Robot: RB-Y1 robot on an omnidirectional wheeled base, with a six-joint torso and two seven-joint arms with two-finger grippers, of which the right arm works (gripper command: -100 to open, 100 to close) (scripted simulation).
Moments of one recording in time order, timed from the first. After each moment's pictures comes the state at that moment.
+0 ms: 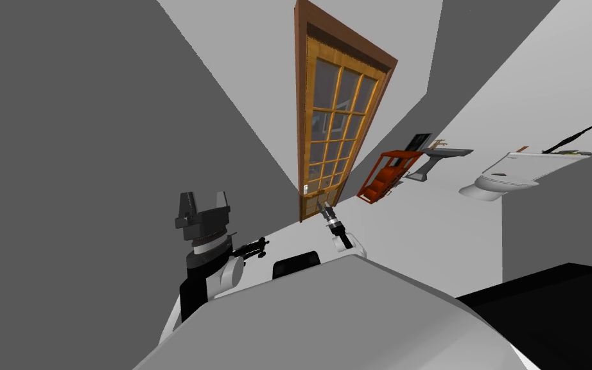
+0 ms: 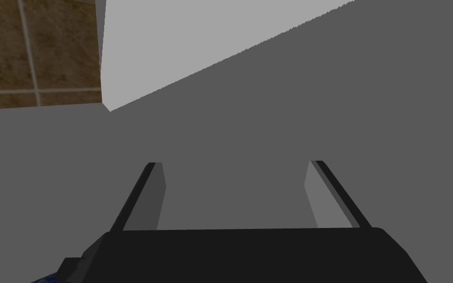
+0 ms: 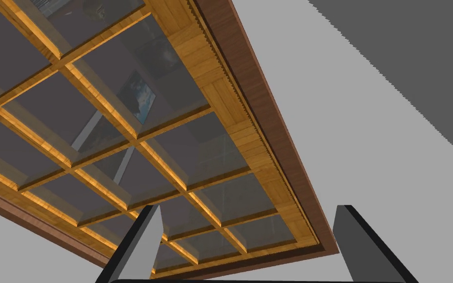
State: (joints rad) arm 0.20 -0.13 -0.09 -1.35 0.25 -0.72 0.71
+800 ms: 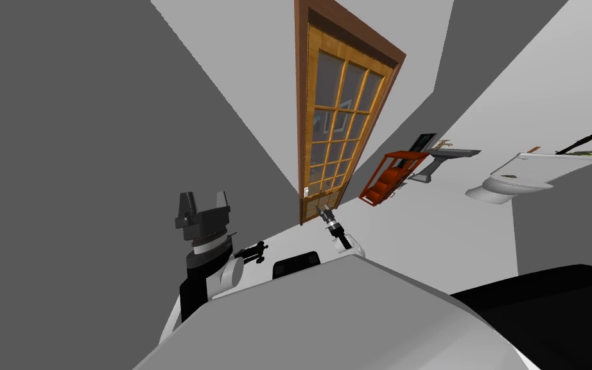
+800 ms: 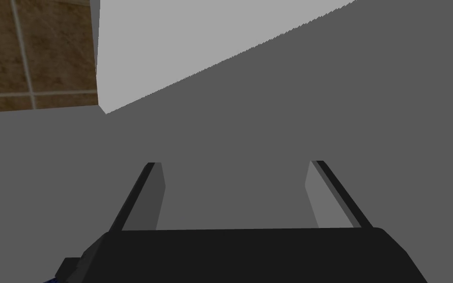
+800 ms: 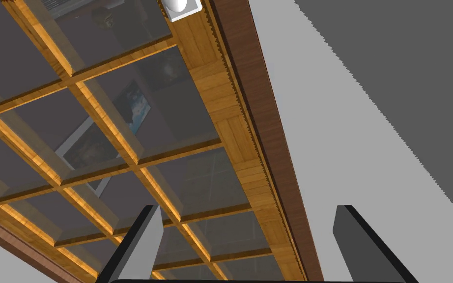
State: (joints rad) arm 0.14 -0.14 -0.10 -1.18 0.29 -0.78 0.83
